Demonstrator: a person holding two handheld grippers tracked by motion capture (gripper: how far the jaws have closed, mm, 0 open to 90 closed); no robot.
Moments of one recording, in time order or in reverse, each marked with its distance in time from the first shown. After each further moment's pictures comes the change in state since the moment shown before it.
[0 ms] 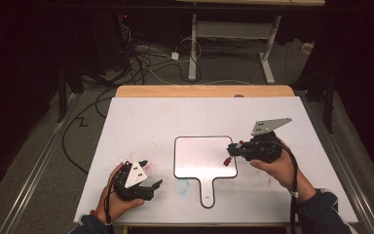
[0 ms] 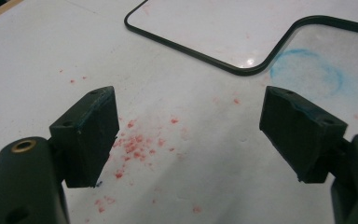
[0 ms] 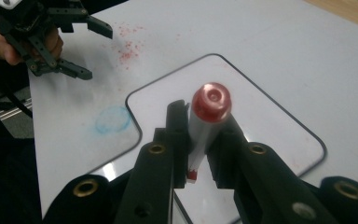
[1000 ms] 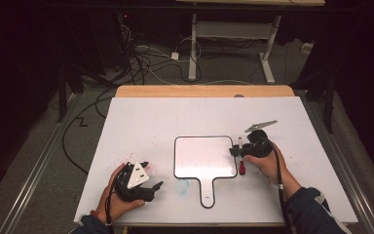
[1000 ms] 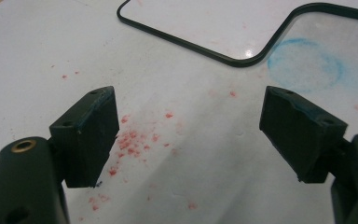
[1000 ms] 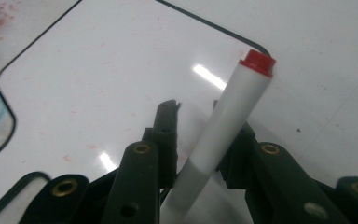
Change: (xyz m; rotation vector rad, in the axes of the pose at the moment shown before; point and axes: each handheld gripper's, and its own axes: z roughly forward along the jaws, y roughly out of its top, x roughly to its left) left arm -0.003 0.000 0.003 0.031 -0.006 0.023; right arm -0.063 -0.049 0.061 0.140 -0.137 0.278
